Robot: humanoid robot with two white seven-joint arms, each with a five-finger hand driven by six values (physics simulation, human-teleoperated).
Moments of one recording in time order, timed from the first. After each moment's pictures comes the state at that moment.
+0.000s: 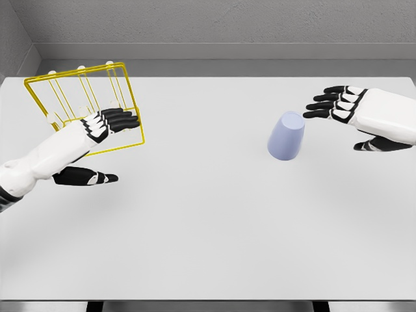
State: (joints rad) left arm -0.15 0.95 -0.42 -1.80 -0.16 -0.61 0.03; right arm -0.54 -1.25 0.63 -1.77 0.22 -0.61 0.14
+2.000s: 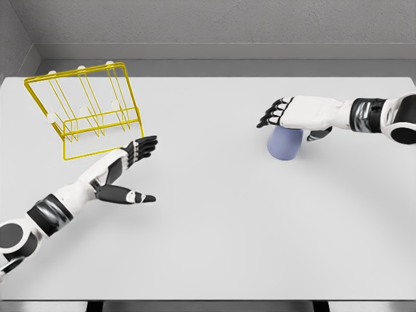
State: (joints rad) left arm -0.27 0.89 -0.84 -1.78 0.67 -0.22 0.03; right arm -0.90 -0.75 0.93 -1.29 0.56 -0.61 0.42
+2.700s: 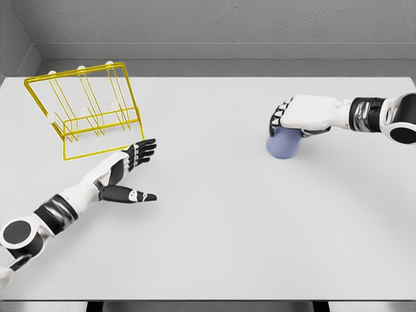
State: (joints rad) left arm -0.28 0.85 -0.85 -1.73 0.71 -0.16 0.03; right arm -0.90 -0.74 0.93 -1.30 0.60 -0.61 0.42
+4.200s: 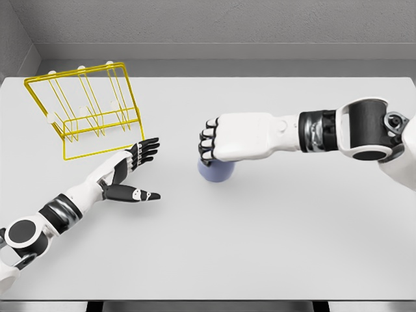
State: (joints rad) left arm -0.28 0.83 -0.84 -1.72 0.70 -0.16 0.03; right arm -0.90 -0.68 0.92 -1.77 0.60 -0.61 0.48
